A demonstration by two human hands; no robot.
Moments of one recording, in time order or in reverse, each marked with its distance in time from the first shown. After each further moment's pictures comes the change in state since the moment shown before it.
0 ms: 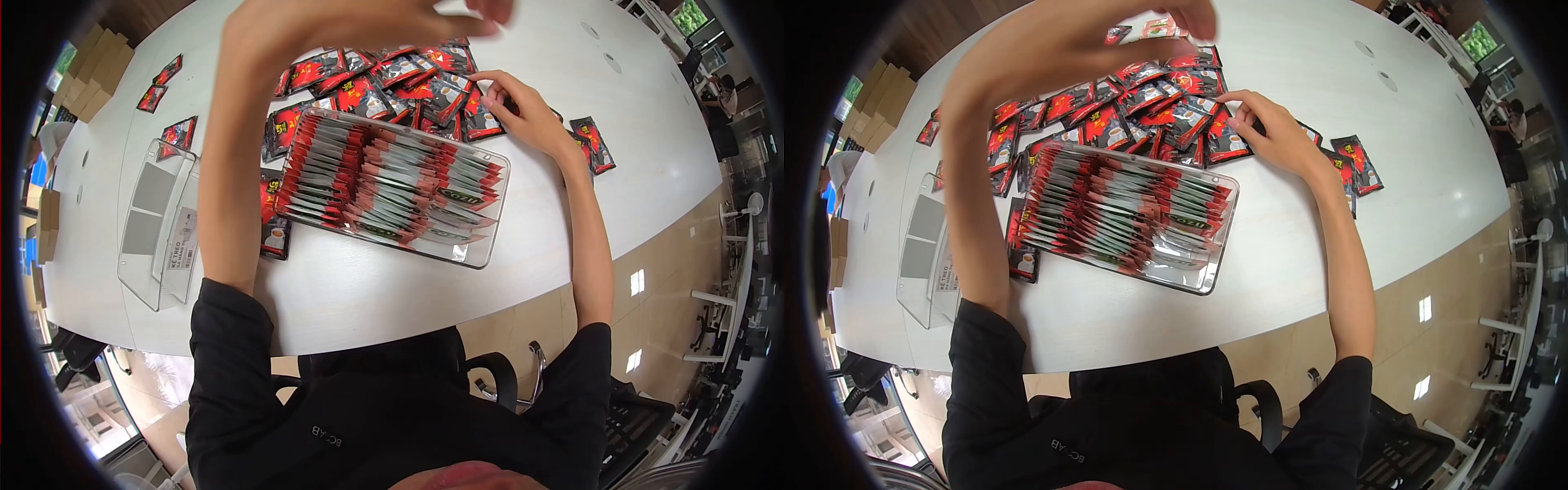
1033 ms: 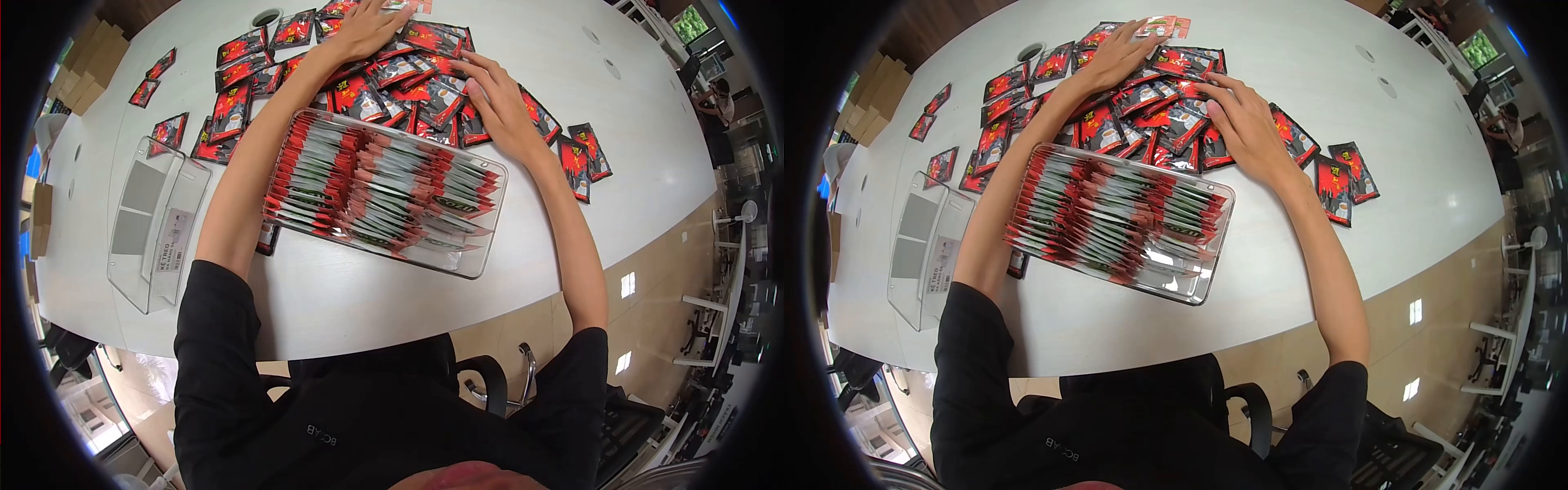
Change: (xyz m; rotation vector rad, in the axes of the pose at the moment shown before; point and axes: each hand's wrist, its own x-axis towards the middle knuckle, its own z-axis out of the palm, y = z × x) left_hand 0.003 -0.255 0.198 0.165 0.284 -0.320; right_hand 0.016 -0.002 0.029 -0.255 0.227 -0.187
